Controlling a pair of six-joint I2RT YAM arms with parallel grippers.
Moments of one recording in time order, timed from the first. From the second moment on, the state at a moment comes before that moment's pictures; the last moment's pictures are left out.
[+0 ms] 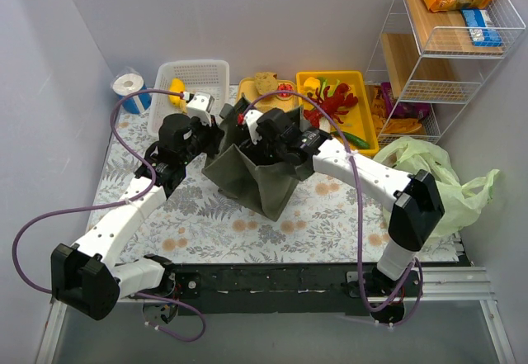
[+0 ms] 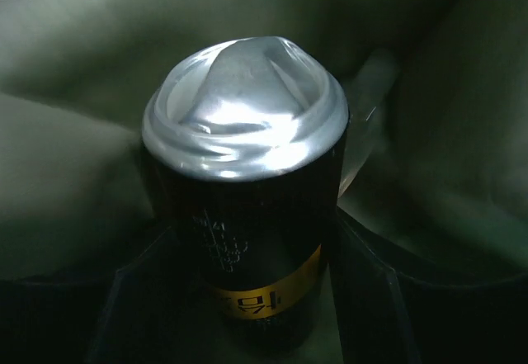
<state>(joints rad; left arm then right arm) -0.41 1.15 0.95 -0.08 0.06 -0.14 0.88 1.69 1.54 -0.59 -0.04 -0.01</state>
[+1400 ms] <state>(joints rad) -0.41 1.15 0.94 -0.07 0.04 -0.12 0.70 1.39 1.62 -0.45 -0.12 0.00</state>
